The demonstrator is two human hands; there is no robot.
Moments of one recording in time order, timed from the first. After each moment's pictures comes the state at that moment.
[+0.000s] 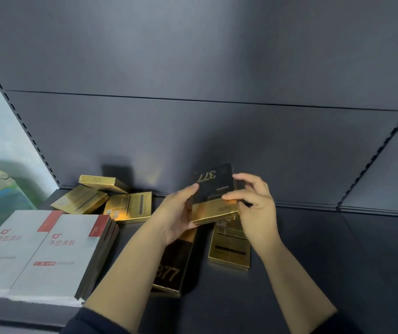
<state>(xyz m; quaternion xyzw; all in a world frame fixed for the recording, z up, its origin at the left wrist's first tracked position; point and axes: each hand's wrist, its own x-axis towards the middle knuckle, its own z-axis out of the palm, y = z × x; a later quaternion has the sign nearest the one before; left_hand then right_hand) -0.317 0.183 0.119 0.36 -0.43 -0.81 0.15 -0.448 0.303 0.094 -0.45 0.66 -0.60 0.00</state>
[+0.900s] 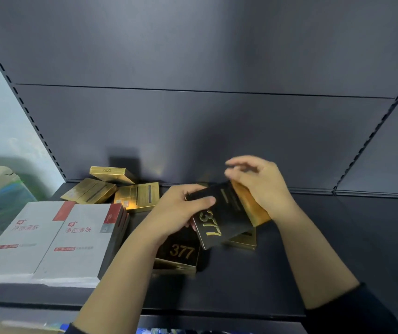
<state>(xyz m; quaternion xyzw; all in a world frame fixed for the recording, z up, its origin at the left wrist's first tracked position) -0.257 0.198 0.132 0.23 -0.75 -0.60 0.15 -0.420 0.312 0.161 -0.41 0.71 -0.55 0.18</state>
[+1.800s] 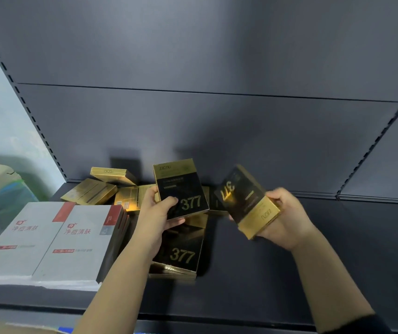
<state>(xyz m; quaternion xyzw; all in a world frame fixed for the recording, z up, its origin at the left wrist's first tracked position) -0.250 0.177 0.094 0.36 -0.49 -0.73 0.32 -0.440 0.346 0.114 -0.13 0.50 -0.66 0.54</state>
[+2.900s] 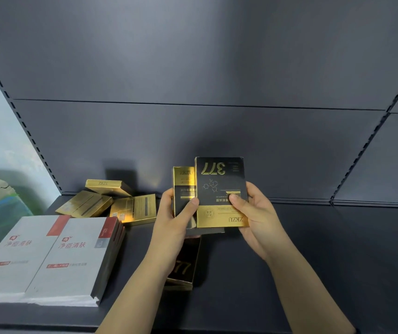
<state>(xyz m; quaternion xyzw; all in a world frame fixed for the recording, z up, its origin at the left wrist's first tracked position) -0.266 0.217 0.112 0.28 -0.59 -0.68 0.34 -0.397 0.322 0.128 -0.24 0.48 -0.75 0.38</state>
